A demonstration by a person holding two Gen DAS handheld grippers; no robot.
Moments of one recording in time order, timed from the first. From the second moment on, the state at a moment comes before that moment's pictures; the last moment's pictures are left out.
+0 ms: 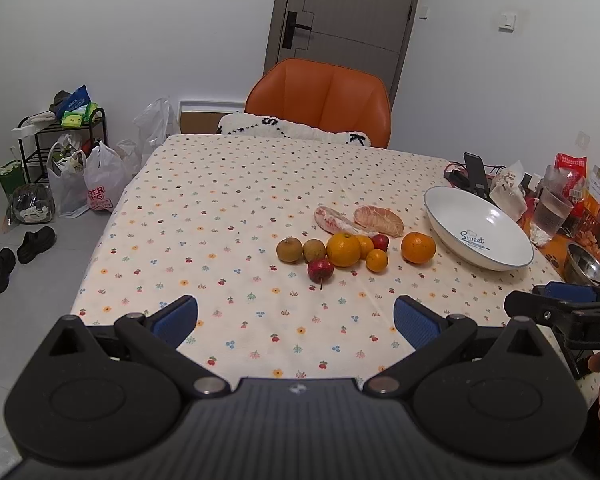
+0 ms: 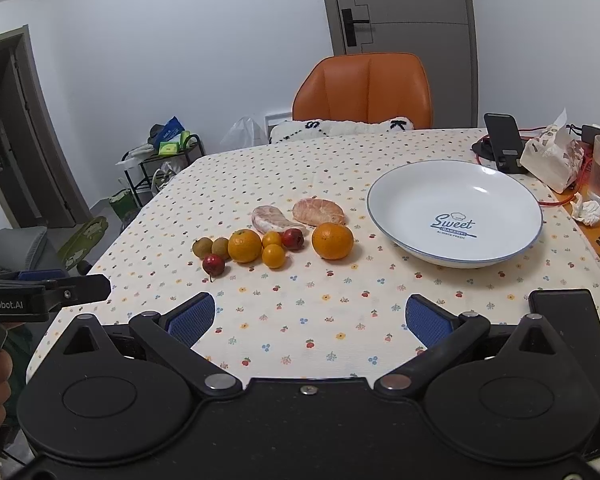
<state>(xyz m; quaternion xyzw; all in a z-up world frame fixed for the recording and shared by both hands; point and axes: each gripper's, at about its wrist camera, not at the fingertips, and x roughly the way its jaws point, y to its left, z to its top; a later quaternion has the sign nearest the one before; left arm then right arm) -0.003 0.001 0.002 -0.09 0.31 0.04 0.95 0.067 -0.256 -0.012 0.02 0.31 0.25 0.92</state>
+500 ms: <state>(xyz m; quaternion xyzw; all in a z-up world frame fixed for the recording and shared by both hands) -0.003 0.000 0.000 -0.09 0.31 0.04 0.95 0.067 -0.255 -0.011 0.02 0.31 0.25 0.92</state>
